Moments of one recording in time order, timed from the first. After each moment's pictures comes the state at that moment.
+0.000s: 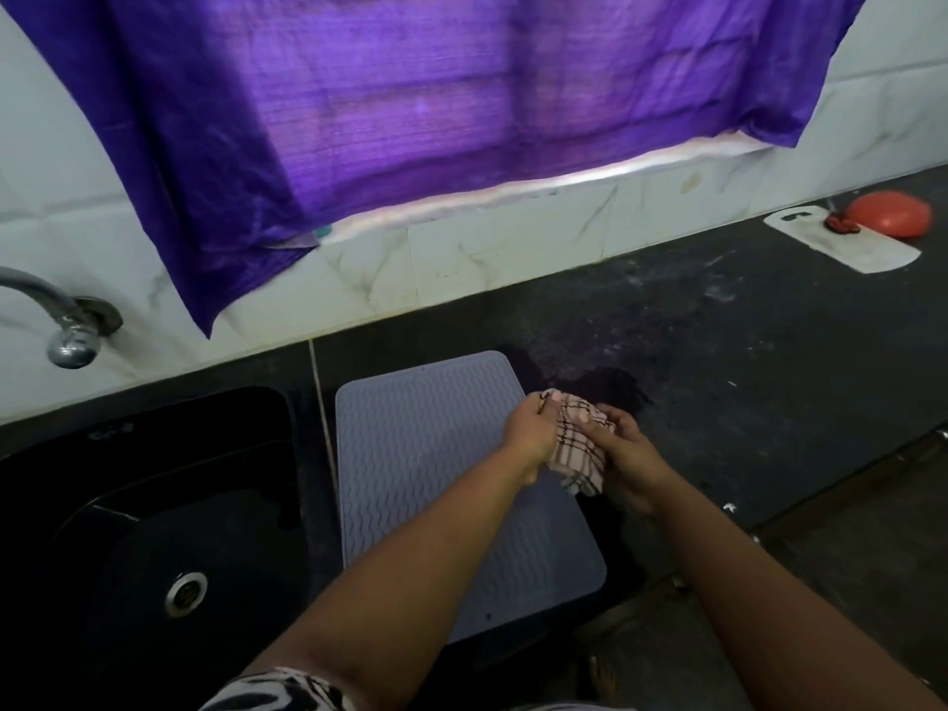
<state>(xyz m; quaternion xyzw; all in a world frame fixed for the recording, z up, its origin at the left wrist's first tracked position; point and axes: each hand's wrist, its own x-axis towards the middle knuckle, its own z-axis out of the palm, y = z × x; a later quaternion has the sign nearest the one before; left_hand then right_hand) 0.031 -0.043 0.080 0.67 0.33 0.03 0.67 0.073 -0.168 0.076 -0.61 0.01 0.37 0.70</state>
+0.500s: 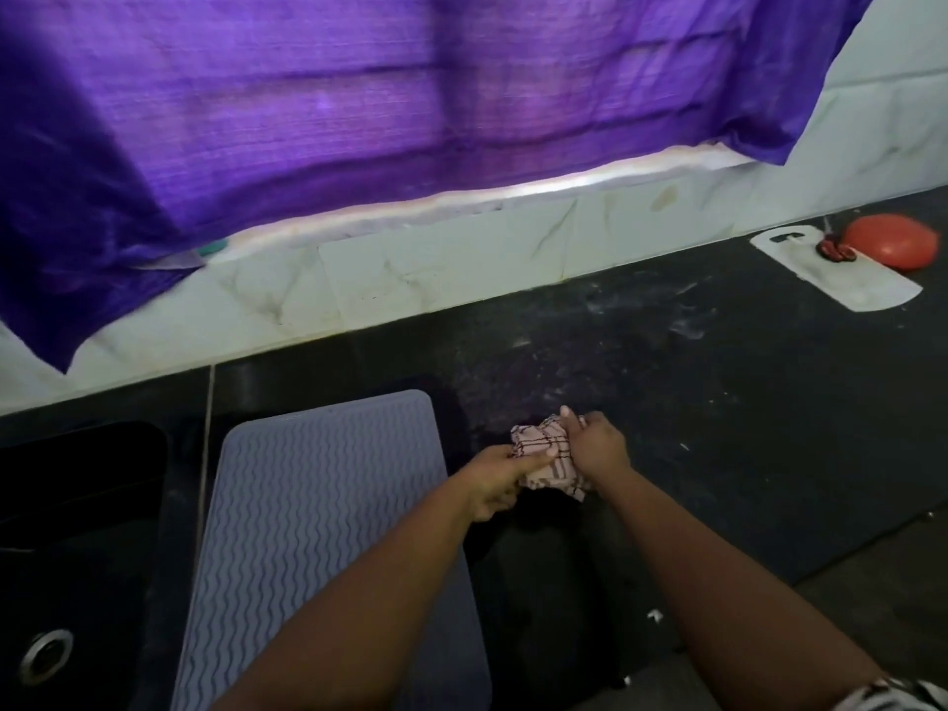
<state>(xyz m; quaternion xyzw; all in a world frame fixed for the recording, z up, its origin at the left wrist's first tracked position) 0.145 -0.057 0.046 0.62 0.31 -0.16 0.70 0.252 -0.166 0.053 -0.91 -0.06 0.20 0.36</state>
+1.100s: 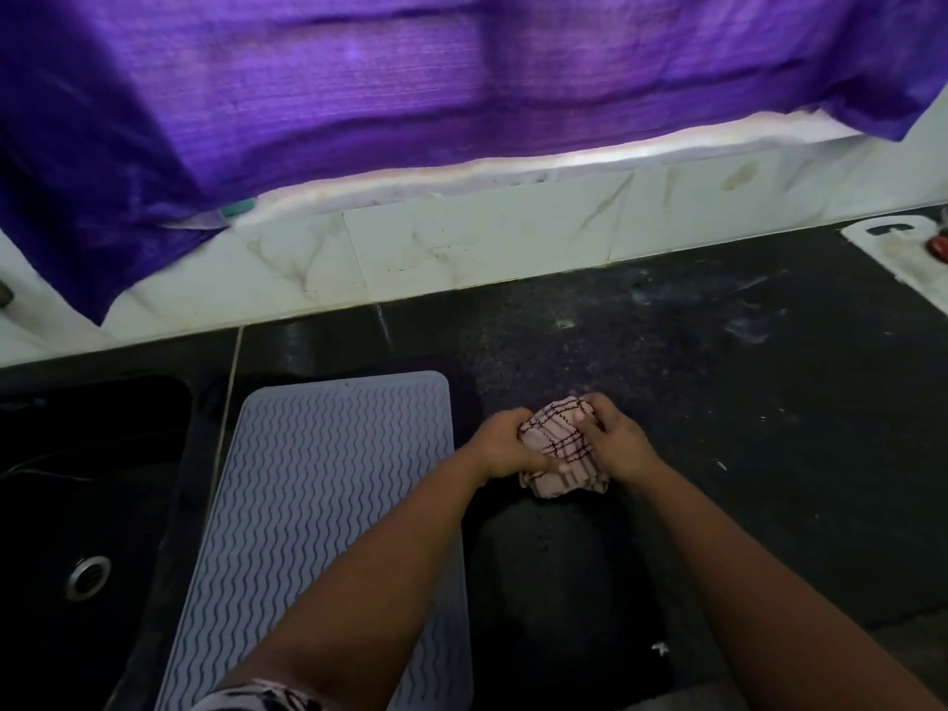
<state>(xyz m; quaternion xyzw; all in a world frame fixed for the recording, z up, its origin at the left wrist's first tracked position) 0.177 -0.031 0.032 0.77 0.28 -0.09 0.56 0.292 -0.168 0.035 -0.86 -0.24 0.29 0.35</state>
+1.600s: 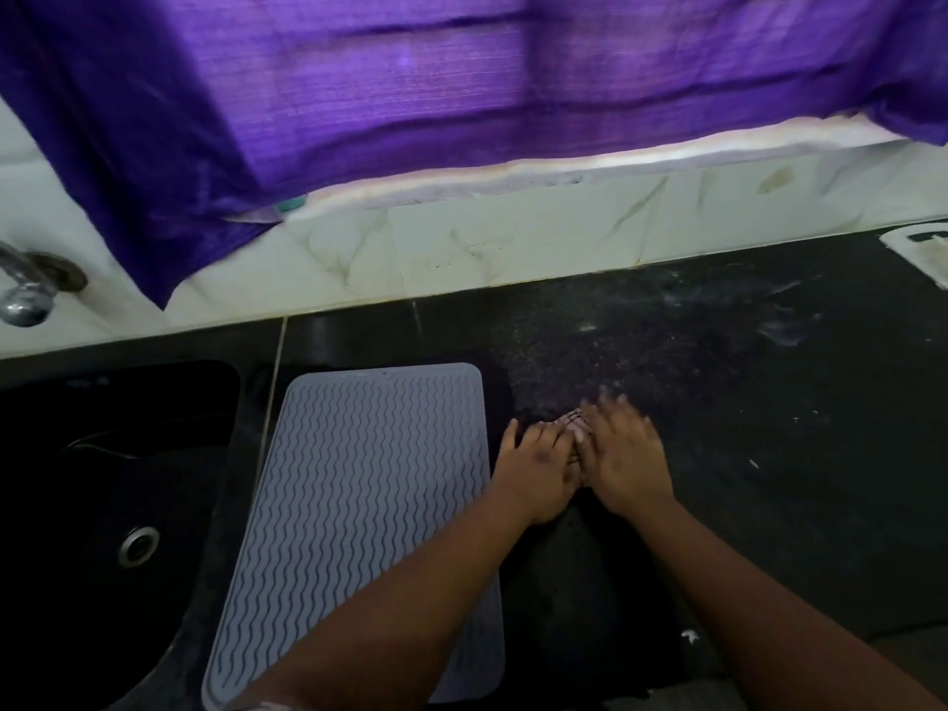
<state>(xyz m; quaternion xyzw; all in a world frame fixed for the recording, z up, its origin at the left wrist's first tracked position) 0.135 -0.072 0.029 0.97 0.18 -0.04 0.14 0.242 -0.172 0.013 -0.91 -0.38 0.03 0.13</state>
